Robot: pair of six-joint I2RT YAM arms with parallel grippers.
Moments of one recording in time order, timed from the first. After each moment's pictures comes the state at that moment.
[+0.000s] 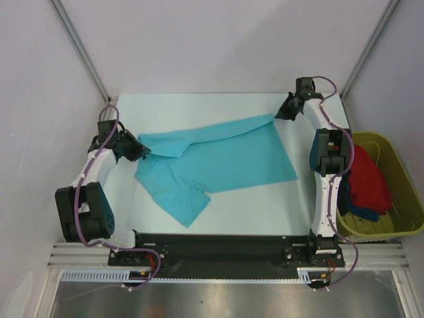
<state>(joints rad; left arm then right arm) 0.18 1.47 1.00 -0.39 0.35 -0.65 0.01 2.40 2.12 -0.61 -0.24 0.61</state>
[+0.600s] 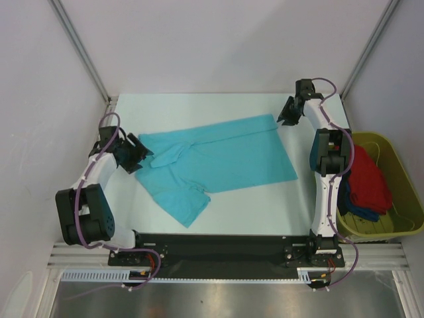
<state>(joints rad) 0.19 1.46 0.93 -0.42 0.28 -0.64 0.01 2.40 2.12 -0.69 -0.17 0.53</state>
